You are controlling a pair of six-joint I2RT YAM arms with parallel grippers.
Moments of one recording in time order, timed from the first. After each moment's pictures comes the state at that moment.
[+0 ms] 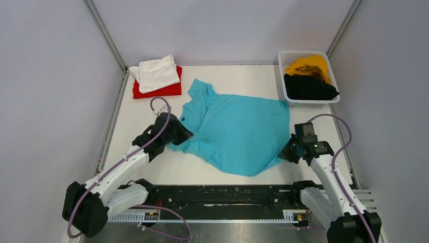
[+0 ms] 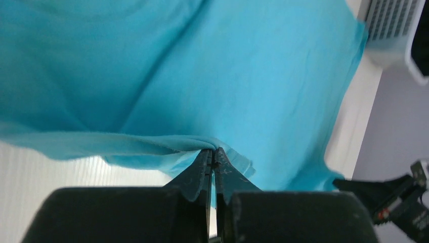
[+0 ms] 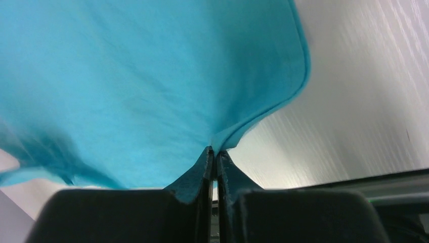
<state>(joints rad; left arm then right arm) -0.56 0.95 0.64 -0.40 -0.04 -0.99 0.12 0.82 0.57 -0.87 -0.07 0.77</state>
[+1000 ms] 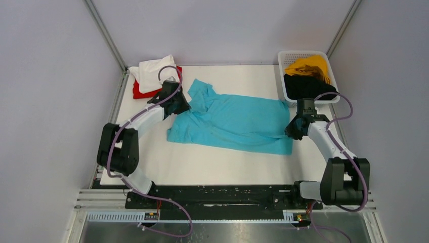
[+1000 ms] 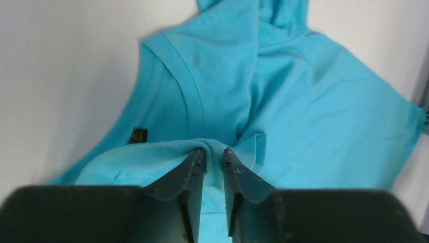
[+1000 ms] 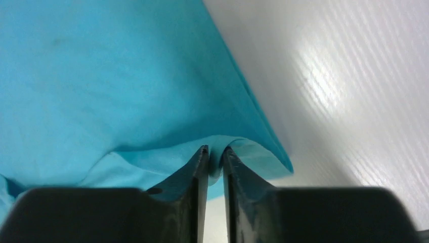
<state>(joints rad) -0.29 1.57 1.04 -0.20 0.01 -0.70 0.00 1.26 0.80 -0.64 0.09 0.69</state>
